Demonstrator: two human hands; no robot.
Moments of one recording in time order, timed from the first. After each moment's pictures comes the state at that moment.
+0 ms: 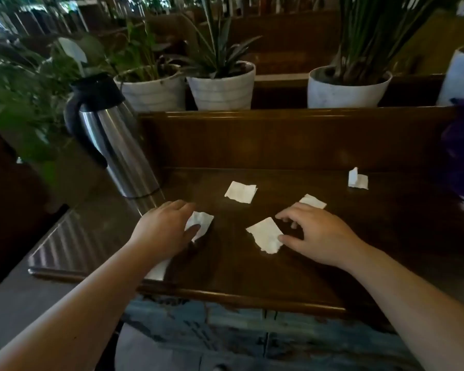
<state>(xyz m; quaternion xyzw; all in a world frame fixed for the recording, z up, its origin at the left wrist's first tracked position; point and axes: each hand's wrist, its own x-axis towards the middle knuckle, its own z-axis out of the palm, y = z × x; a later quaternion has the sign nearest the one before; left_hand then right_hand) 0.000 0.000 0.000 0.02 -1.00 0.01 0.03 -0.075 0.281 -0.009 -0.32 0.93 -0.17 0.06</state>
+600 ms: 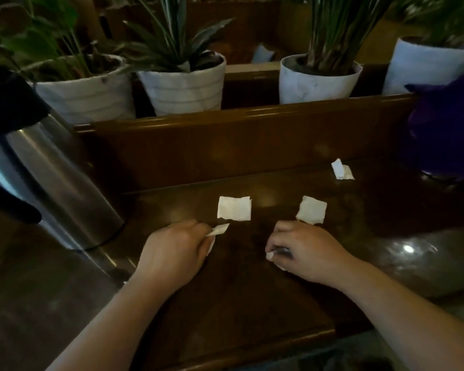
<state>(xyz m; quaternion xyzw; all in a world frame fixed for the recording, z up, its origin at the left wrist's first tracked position) -0.074 -0.041 -0.035 -0.19 -0.97 -0.10 0.10 -0.082 0.211 -0.032 -0.27 0.95 -0.14 0.07</state>
